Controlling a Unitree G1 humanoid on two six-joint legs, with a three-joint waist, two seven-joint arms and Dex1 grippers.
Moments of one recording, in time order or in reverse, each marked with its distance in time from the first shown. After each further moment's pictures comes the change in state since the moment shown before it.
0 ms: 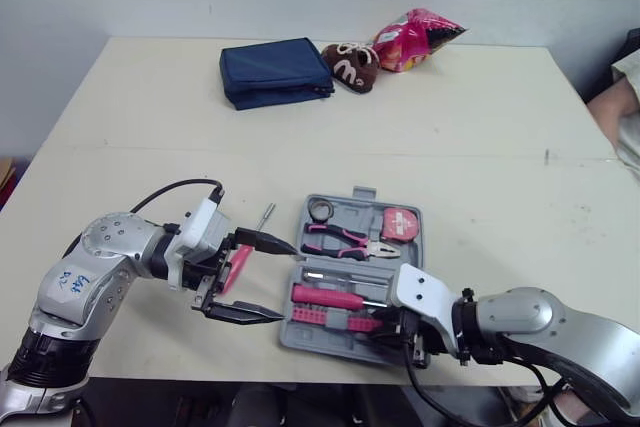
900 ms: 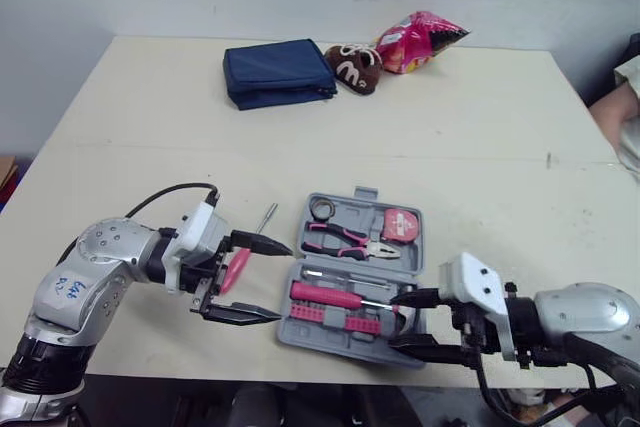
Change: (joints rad) left arm 0.027 -0.004 0.008 0.001 0.008 -0.022 0.019; right arm 0.287 -0.021 -0.353 0.022 0.089 -0.379 0.320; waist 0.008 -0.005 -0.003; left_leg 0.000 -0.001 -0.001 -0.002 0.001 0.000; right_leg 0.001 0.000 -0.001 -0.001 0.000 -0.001
